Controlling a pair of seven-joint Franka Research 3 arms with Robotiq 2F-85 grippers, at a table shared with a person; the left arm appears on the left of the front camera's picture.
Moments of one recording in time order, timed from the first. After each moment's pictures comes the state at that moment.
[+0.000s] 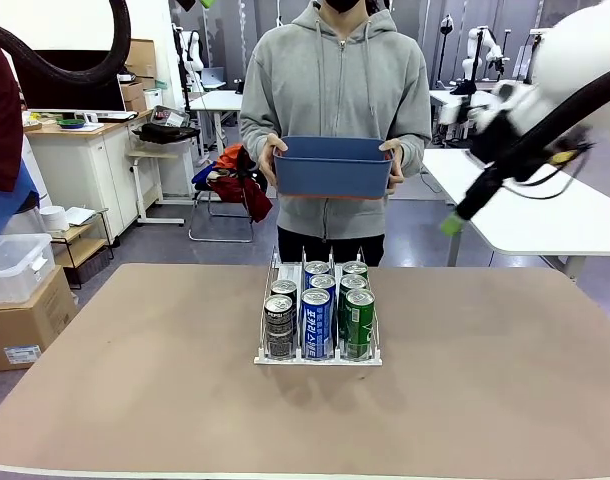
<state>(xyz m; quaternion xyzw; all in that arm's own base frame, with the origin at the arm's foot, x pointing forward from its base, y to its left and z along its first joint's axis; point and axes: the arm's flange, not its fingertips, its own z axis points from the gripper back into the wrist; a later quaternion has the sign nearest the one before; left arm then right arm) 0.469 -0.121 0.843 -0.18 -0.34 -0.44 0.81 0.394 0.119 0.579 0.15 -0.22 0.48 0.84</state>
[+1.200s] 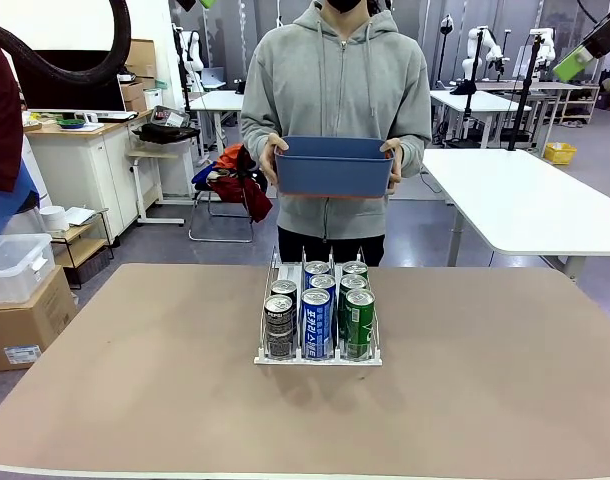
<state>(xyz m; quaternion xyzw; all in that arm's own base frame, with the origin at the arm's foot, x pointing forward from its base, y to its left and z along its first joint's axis) 0.469 -0.121 0.843 -0.18 -0.34 -0.44 0.81 0.384 0.026 0.763 0.17 -0.30 0.47 0.81</state>
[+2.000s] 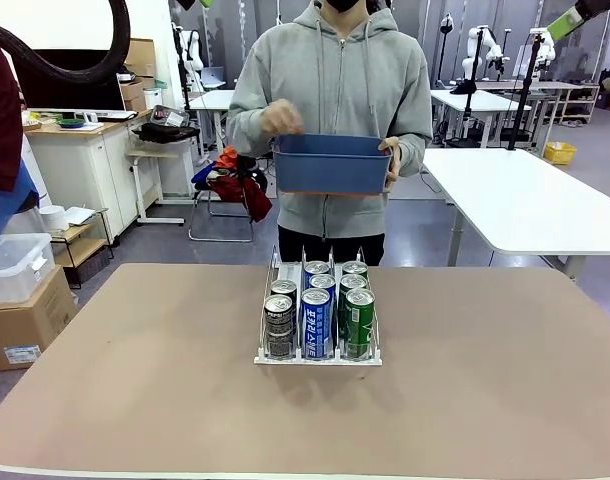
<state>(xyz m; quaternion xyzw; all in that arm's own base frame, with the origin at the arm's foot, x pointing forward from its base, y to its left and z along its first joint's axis) 0.469 -0.121 0.843 -0.18 -0.34 -0.44 0.81 0.430 0.007 0.802 0.17 -0.36 0.44 0.81</state>
